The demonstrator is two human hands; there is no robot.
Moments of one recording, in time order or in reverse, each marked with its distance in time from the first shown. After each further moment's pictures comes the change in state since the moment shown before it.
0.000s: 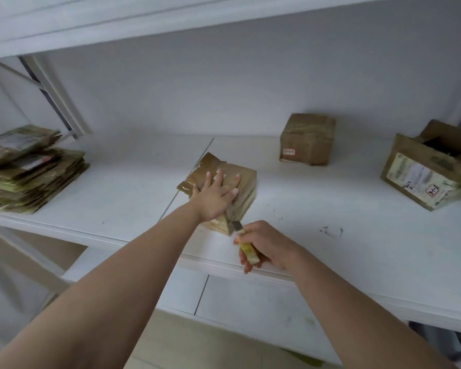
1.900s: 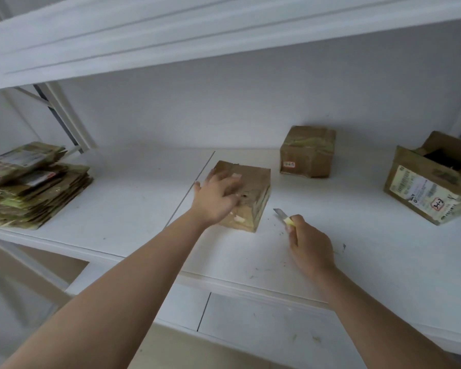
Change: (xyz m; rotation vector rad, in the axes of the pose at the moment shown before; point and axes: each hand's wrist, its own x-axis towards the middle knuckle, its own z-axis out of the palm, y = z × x) left_hand 0.007 0.018 -0.020 -0.272 0.278 0.043; right_hand 0.014 0.045 -0.067 -0.950 0.854 -0.252
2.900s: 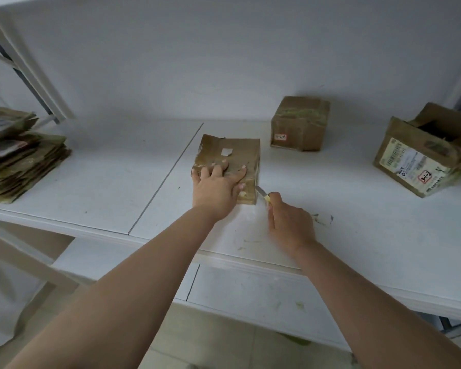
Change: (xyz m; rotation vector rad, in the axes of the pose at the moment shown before) left_hand -0.017 -0.003 0.052 0.474 0.060 0.044; right_hand -0.014 -0.014 -0.001 -0.100 -0.057 -0.208
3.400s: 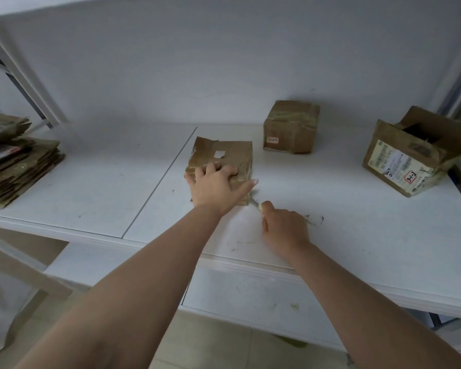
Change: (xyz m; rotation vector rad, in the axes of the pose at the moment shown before) left_hand 0.005 0.021 -0.008 -0.123 0.022 -0.175; right_hand -0.005 -0.001 -0.007 -0.066 -0.091 0.032
